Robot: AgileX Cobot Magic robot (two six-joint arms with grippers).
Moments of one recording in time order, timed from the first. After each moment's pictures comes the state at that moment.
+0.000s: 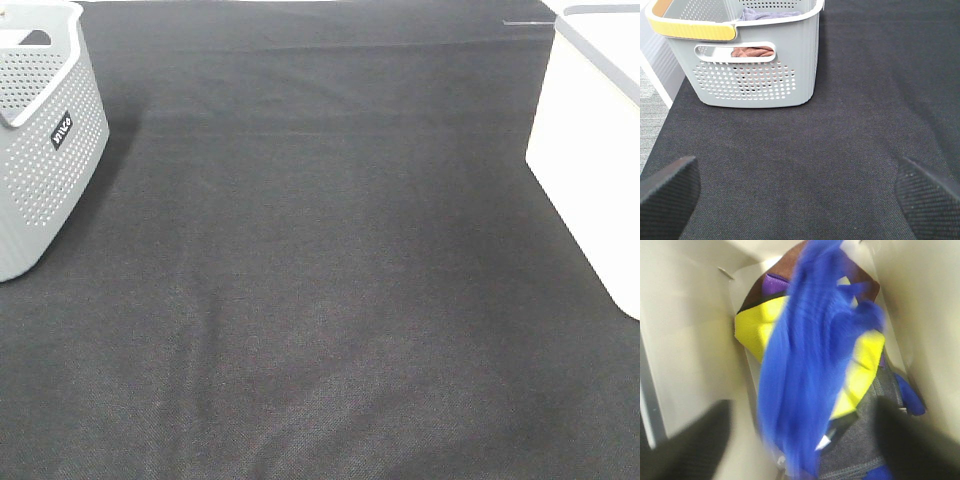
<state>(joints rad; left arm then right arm) 0.06 0.00 -0.51 -0.01 1.04 0.04 -0.22 1.91 -1.91 0.09 1.22 -0.02</state>
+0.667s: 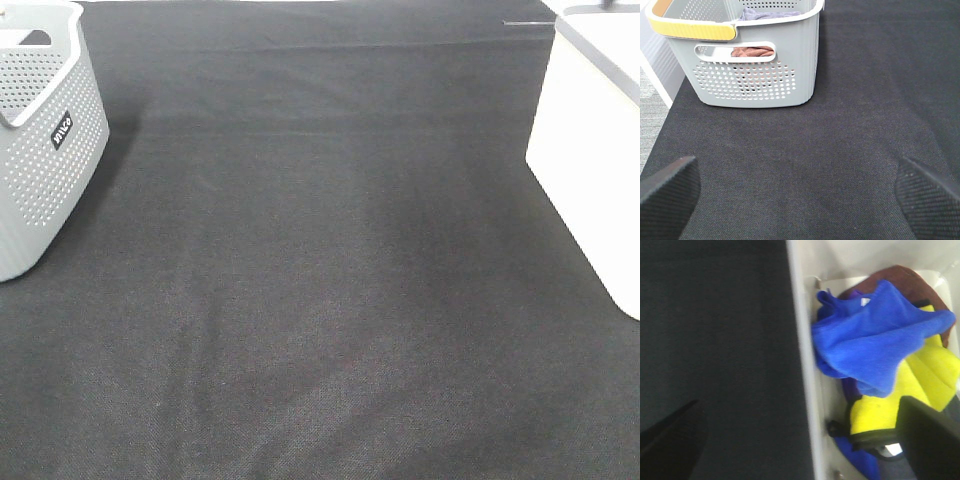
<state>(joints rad) 0.06 0.00 -0.51 -0.01 1.04 0.04 0.02 1.82 -1.91 0.08 1.22 0.03</state>
